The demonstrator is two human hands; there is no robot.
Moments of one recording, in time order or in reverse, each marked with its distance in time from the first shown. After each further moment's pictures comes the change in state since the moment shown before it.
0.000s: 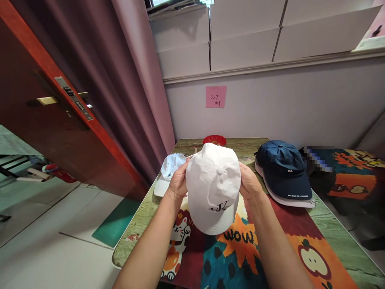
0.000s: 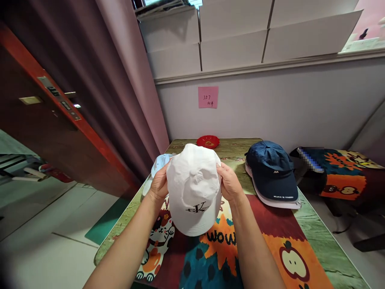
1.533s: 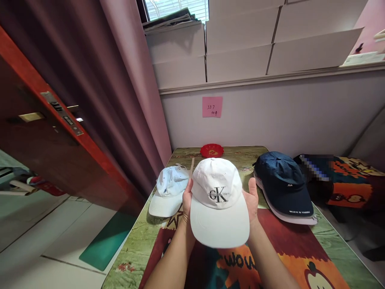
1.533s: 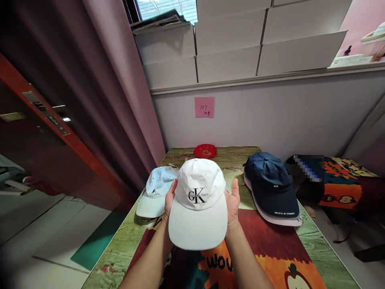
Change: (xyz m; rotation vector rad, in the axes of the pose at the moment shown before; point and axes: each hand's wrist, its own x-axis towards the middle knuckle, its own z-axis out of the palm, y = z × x) left_hand 0.020 -0.048 0.010 -0.750 -0.050 -0.207; right_hand -0.002 0.002 0.014 0.927 -0.067 0.248
